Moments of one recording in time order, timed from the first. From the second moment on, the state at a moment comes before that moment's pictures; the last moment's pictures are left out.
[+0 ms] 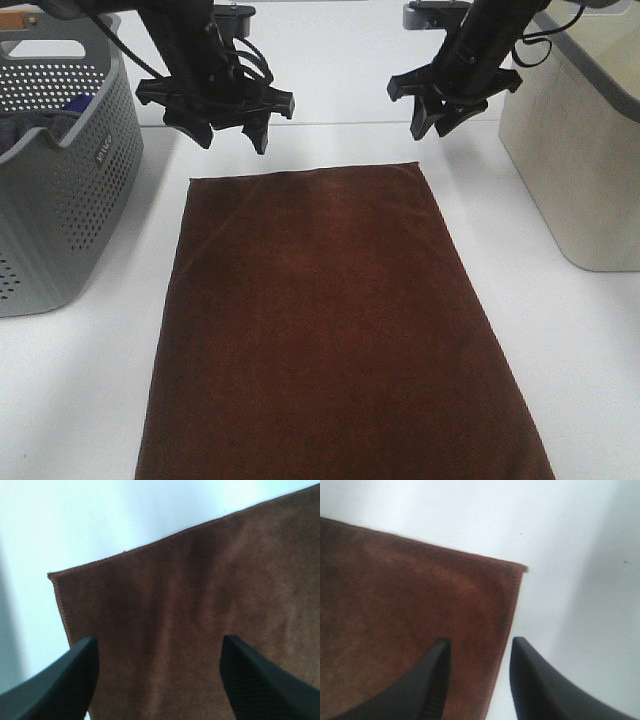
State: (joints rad) left arm -0.43 2.30 -2.01 0.06 0.92 -0.29; right arm 0.24 2.39 -2.12 0.13 1.00 -0.16
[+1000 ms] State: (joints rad) left arm -0.43 2.33 -2.04 0.09 0.92 -0.24; right arm 0.24 2.56 -2.13 0.10 0.77 -0.12
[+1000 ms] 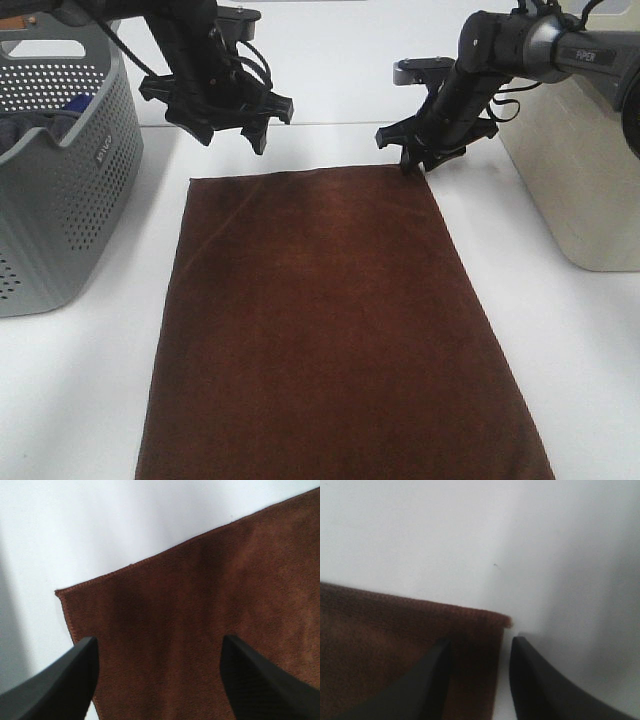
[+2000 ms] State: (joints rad) left arm -0.43 2.35 -2.04 0.14 0.83 -0.22; right arm 0.24 2.58 -2.28 -0.10 0.94 -0.03
